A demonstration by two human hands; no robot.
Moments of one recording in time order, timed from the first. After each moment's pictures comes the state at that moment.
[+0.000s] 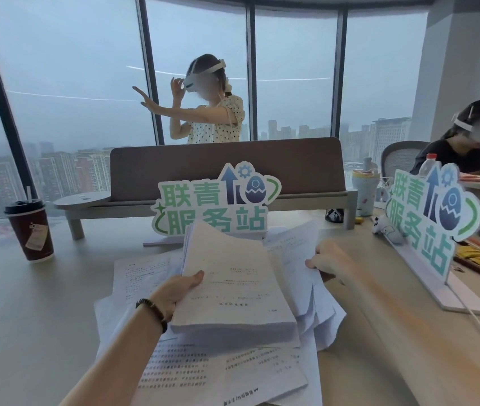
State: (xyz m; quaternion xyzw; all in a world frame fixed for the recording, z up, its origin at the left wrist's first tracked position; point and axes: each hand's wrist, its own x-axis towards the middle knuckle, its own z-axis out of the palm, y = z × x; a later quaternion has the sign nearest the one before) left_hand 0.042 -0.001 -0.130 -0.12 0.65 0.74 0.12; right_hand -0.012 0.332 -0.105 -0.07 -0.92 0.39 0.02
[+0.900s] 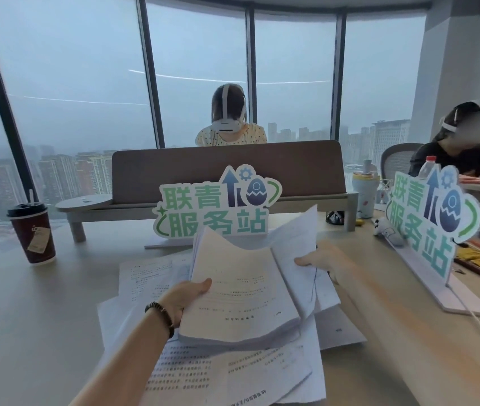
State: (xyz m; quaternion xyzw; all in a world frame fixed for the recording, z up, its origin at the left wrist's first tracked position) left_hand 0.046 0.008 -0.135 -0.12 0.68 0.71 0.13; right_hand -0.007 0.322 -0.095 -0.08 -0.84 0.53 -0.01
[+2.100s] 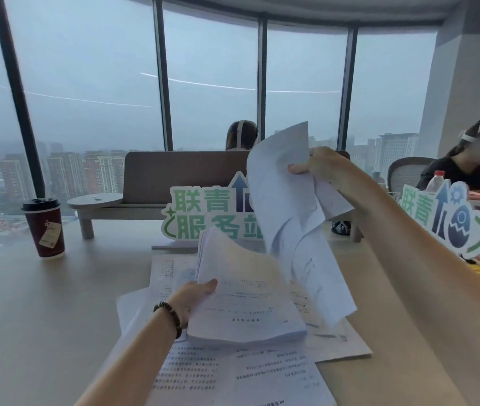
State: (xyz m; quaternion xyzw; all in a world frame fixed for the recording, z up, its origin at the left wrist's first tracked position) left_hand 0.048 0.005 -0.136 -0.11 0.73 0.67 0.08; right_hand 0.019 0.282 0.100 0.10 -0.86 0.48 0.14
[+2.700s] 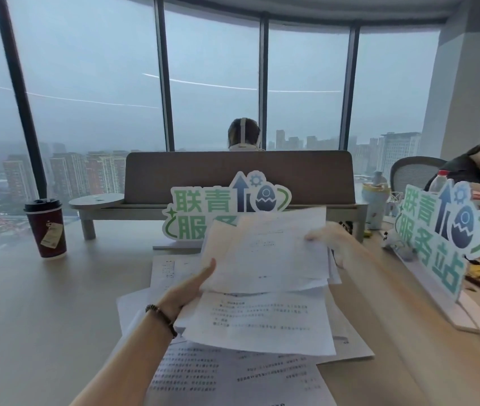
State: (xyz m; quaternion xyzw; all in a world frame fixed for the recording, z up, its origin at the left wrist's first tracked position) left_hand 0.053 -0.002 -0.125 0.02 0.58 0.80 0.19; right_hand -0.045 0.327 -0.059 -0.05 -0.78 0.63 0.03
